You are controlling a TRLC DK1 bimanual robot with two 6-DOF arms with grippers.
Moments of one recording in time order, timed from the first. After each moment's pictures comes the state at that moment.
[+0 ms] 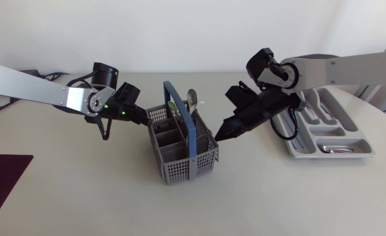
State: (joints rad) left arm -0.20 1.98 1.18 -0.01 0.29 0.29; right arm 0.35 1.79 1.25 -0.69 -0.57 -0.26
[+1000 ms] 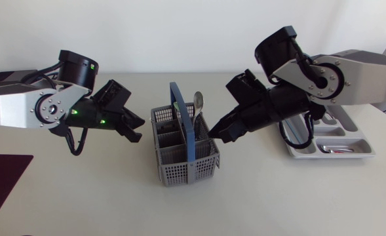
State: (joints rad) left arm -0.28 1.52 0.92 -0.21 0.28 0.41; right arm 0.47 1.51 1.09 -0.55 -0.48 -0.19
